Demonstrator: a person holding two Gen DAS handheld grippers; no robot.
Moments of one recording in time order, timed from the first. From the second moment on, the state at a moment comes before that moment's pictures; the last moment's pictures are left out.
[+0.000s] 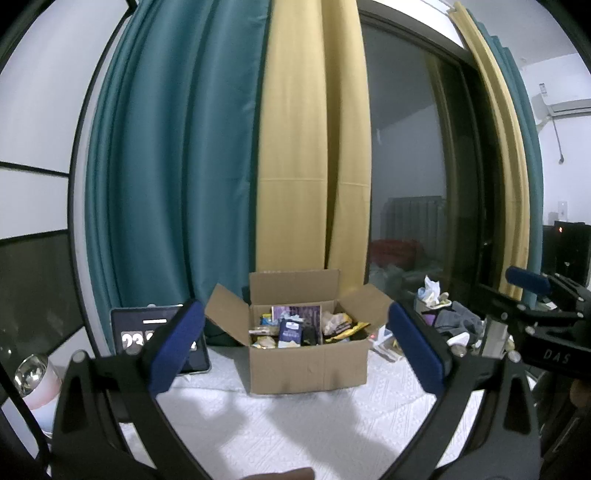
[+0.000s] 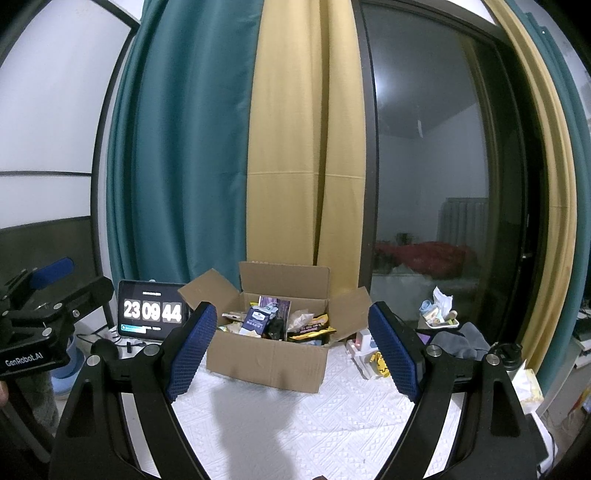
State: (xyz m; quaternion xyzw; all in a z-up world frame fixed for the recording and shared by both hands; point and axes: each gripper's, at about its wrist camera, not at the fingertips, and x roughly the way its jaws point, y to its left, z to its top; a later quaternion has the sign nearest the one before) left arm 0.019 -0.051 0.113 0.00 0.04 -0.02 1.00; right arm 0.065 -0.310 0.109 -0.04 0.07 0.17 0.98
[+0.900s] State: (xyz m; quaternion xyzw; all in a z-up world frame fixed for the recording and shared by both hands) left arm 0.012 -0.058 0.110 0.00 0.04 -0.02 1.00; right arm 0.068 -0.313 0.108 -0.04 0.07 0.17 0.98
